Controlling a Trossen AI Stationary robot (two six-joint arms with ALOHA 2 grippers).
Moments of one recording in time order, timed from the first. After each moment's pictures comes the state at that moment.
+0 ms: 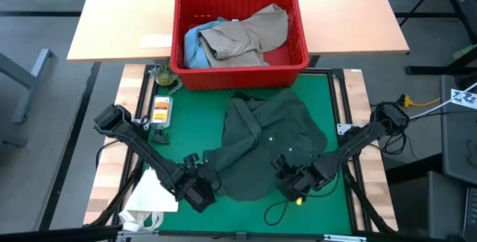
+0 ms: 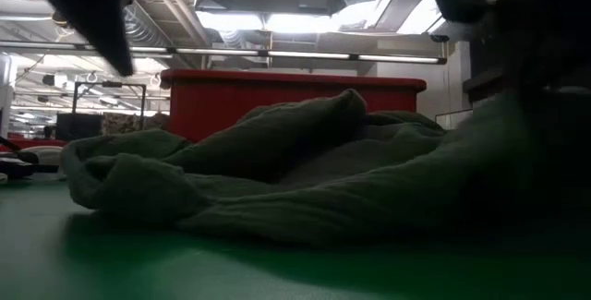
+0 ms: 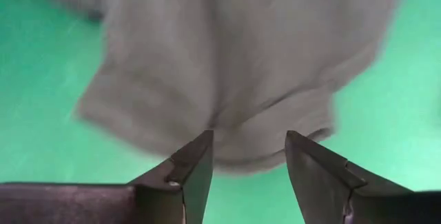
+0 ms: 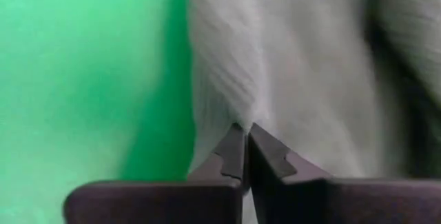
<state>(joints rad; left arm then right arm) -0.65 1.80 1.37 -0.93 -0.44 -1.05 0.61 1.62 1.08 -0.65 0.34 -0.30</state>
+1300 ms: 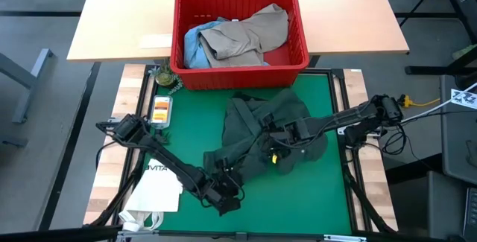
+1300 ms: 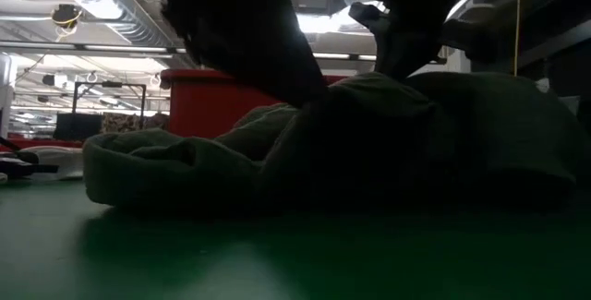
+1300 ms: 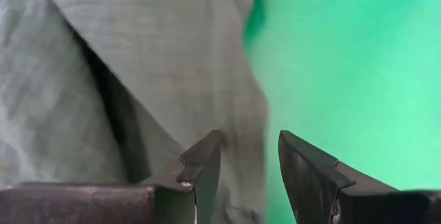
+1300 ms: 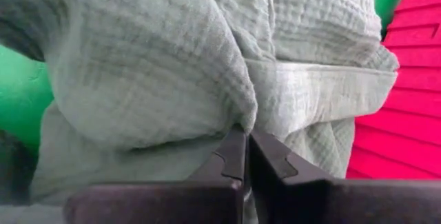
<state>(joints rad) -0.56 2.00 1.37 -0.36 -0.67 -0.67 0.21 1.62 1.22 -0.76 0.39 -0.50</state>
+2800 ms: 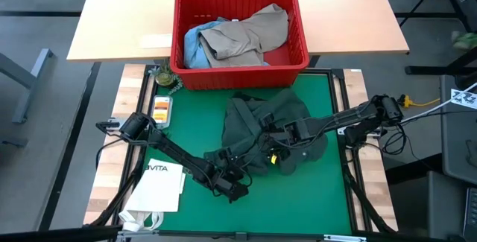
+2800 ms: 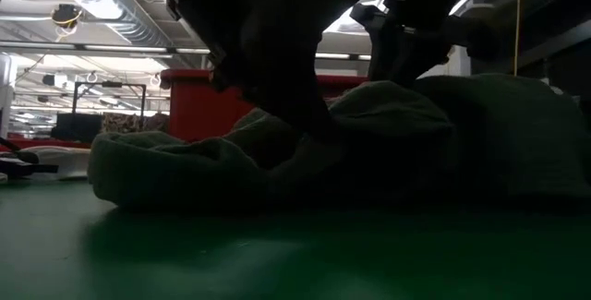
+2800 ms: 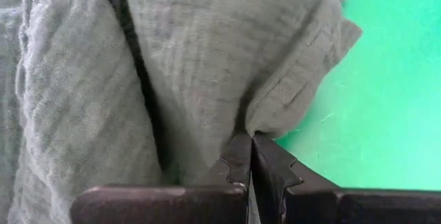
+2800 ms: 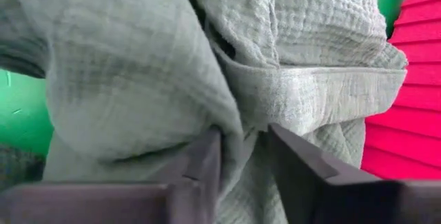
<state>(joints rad) -0.46 2.05 1.37 -0.35 -0.69 -0.69 0.21 1.62 1.22 -0.75 0.37 -0.44</state>
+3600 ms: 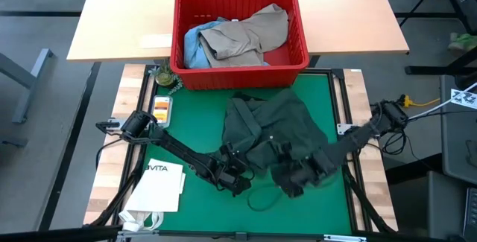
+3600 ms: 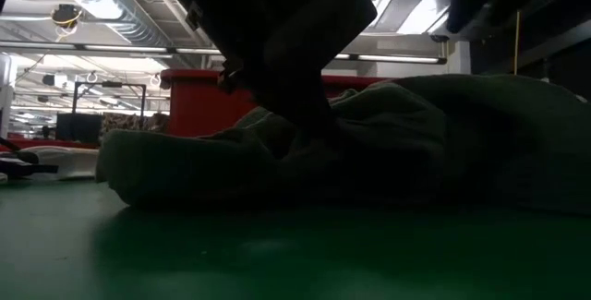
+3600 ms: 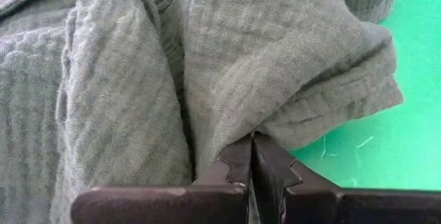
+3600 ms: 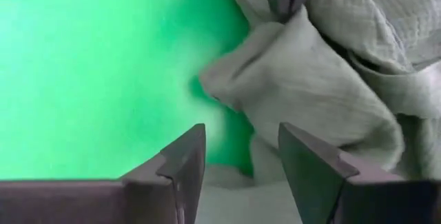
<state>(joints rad) -0.42 2.05 1.37 -0.35 -0.72 -0.67 0.57 1.62 1.34 -0.93 0.34 0.21</state>
